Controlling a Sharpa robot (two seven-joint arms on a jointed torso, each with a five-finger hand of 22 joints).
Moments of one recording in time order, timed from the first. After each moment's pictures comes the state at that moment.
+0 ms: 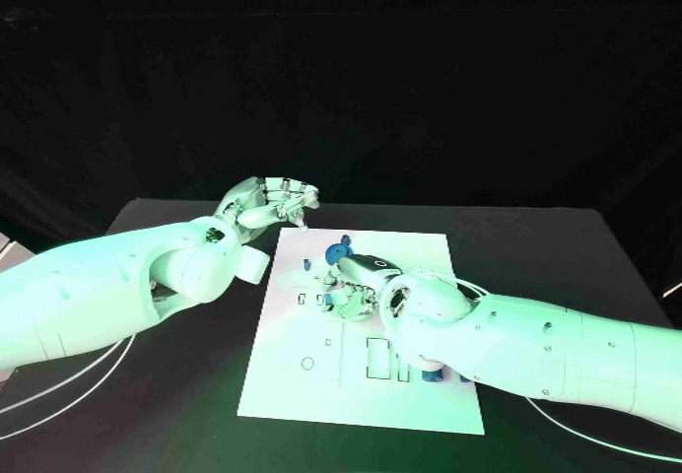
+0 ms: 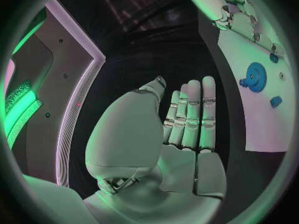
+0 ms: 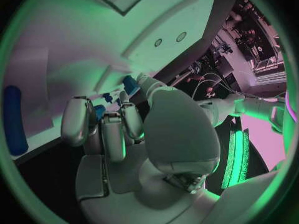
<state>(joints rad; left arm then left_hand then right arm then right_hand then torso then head) 1.21 -0.95 0.01 1.55 -0.15 -0.27 0.35 1.49 -0.15 0.31 0.27 0.05 0.77 0.20 0.38 0.42 0.98 0.14 0.39 0.22 1.00 0.07 0.91 0.69 0.18 0.86 0.17 0.96 0.52 1.21 -0.41 -0.20 1.43 -1.39 -0.38 -0.31 1.32 -0.21 0.37 0.21 0.06 0.88 0.16 0.18 0.33 1.38 0.08 1.32 1.29 1.47 -0.01 1.53 1.31 0.08 1.39 0.10 1.22 1.28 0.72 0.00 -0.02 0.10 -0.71</state>
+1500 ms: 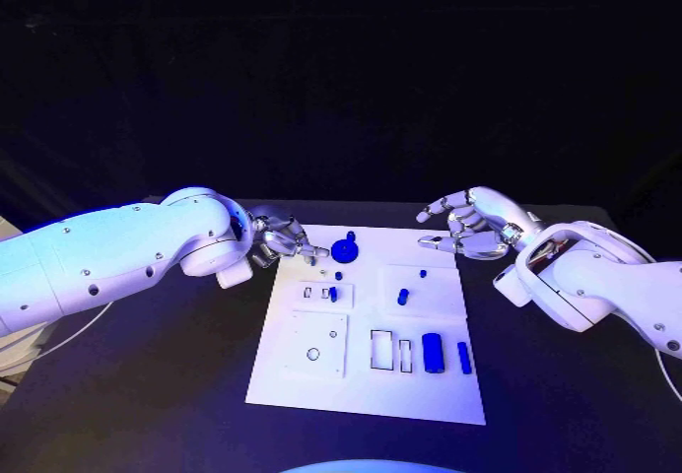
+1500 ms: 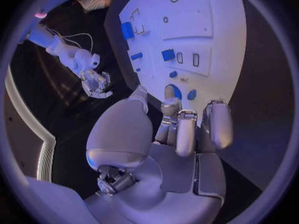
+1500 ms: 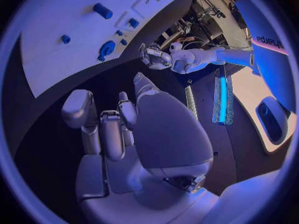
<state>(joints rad) 1.28 -0.93 -0.01 1.54 -0.88 0.05 -0.39 1.19 -0.03 0.00 0.30 0.05 0.85 0.10 0.60 0.63 1.20 0.03 1.21 0.94 1.47 -0.02 1.54 1.31 0.08 1.36 0.08 1.44 1.24 1.34 -0.85 -0.17 1.59 -0.95 -0.43 0.13 1.48 -0.12 0.11 0.28 0.19 0.84 0.16 0.22 0.36 1.30 0.08 1.26 1.22 1.46 0.01 1.49 1.31 0.10 1.33 0.11 1.09 1.20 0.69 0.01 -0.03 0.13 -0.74</state>
